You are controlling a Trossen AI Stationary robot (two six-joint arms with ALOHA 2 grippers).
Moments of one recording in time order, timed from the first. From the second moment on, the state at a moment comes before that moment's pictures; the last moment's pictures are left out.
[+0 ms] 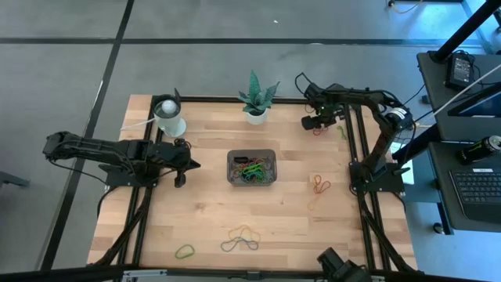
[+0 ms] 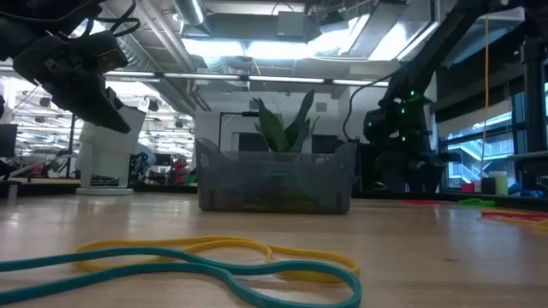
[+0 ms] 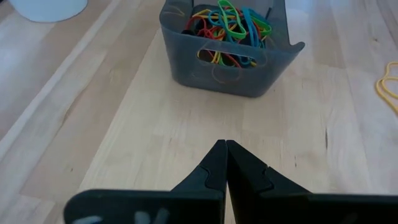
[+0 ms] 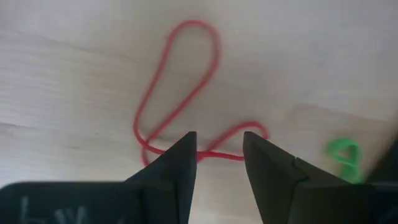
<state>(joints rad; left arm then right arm) -0.02 0.54 0.29 -0.39 -0.11 -0.24 -0.92 1.80 1.06 -0.89 0.08 0.38</state>
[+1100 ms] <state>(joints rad) -0.02 0.55 0.29 -0.38 -0.11 -0.25 -0.77 1.63 1.00 -0.83 0.03 0.41</state>
